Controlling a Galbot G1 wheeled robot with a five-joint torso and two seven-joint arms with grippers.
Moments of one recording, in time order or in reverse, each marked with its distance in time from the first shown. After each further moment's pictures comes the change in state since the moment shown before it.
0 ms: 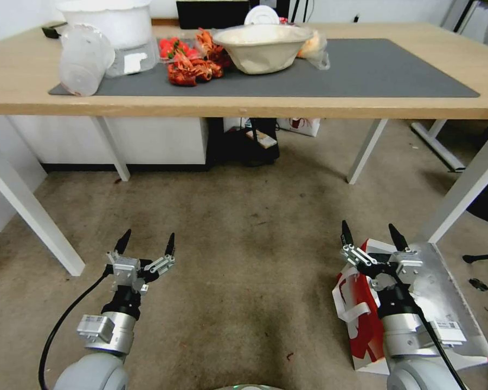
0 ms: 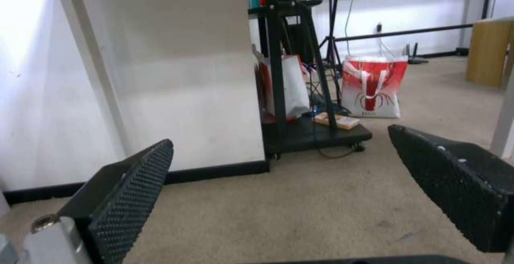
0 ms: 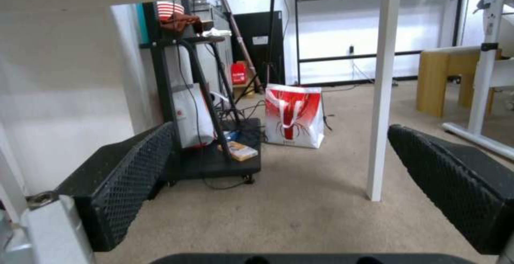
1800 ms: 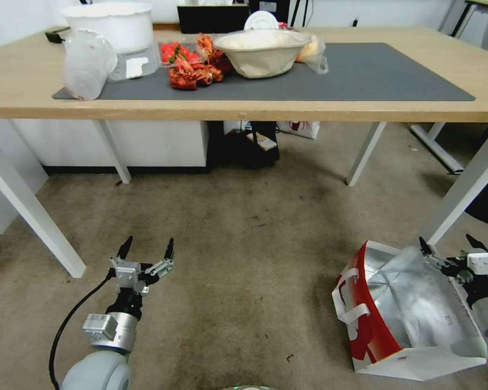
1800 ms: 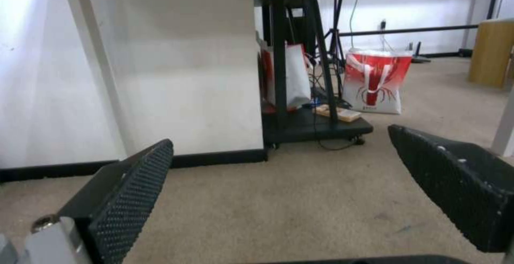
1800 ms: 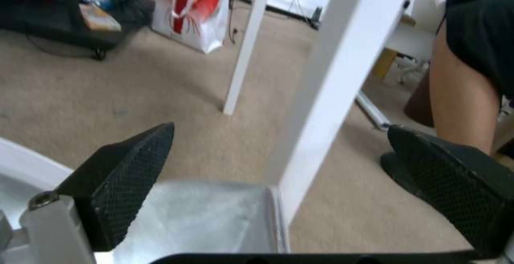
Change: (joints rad) left arm -0.042 -0.006 0.016 0.107 -0.043 -0.038 0.015; right arm 0.243 -0.358 0.374 -0.615 0.024 -0.053 -0.192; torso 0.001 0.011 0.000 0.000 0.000
